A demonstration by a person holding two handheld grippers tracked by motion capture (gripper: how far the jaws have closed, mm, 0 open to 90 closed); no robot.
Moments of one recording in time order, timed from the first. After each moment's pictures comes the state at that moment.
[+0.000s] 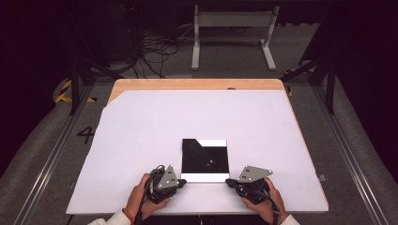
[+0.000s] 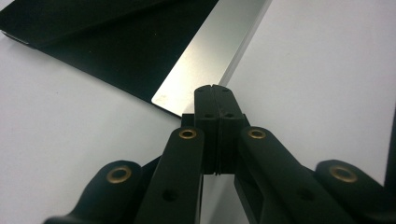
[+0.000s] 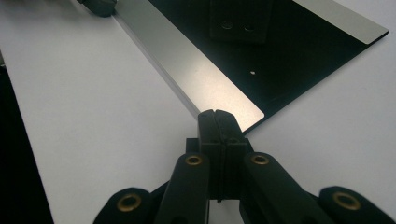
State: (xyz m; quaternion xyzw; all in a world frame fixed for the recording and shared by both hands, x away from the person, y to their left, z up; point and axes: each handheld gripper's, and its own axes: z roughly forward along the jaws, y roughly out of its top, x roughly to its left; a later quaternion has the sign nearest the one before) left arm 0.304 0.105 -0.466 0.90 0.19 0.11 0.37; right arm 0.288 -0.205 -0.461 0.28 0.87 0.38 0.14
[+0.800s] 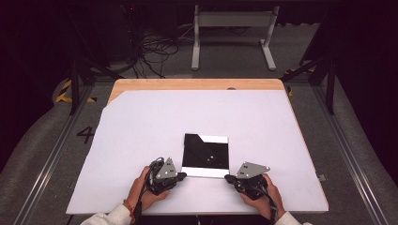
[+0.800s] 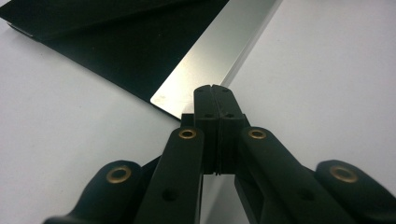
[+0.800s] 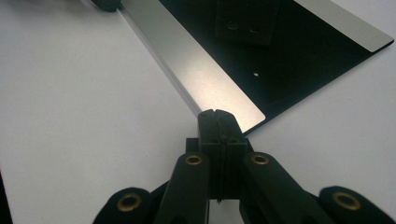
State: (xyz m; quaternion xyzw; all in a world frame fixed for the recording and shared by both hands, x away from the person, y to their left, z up) left arm 0.323 0.110 -0.467 0.90 0.19 0.10 0.38; right arm 0.299 -0.202 -0.461 0.28 0.87 0.38 0.16
